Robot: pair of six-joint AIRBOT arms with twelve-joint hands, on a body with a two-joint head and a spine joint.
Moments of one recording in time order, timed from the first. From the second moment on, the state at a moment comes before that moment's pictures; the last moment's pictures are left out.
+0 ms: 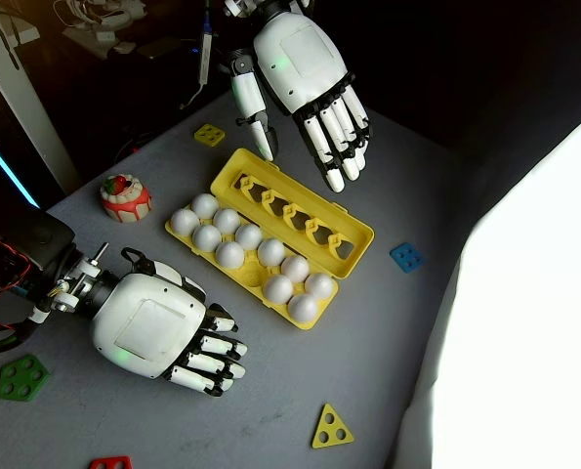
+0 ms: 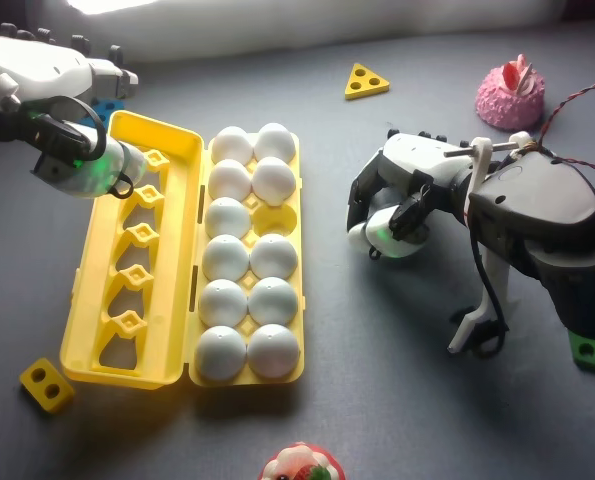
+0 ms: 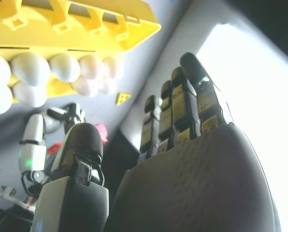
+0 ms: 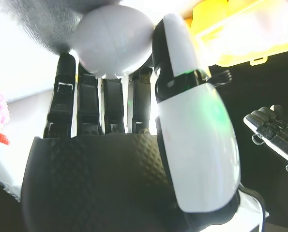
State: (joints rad) left arm 0.22 -0.79 0.75 -2.06 -0.76 3.00; right arm -0.41 -1.41 1.17 1.53 0.66 -1.75
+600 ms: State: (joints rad) left arm 0.22 -0.79 0.76 -2.10 -0.78 2.99; right arm -0.40 -1.41 1.17 1.49 0.65 -1.73
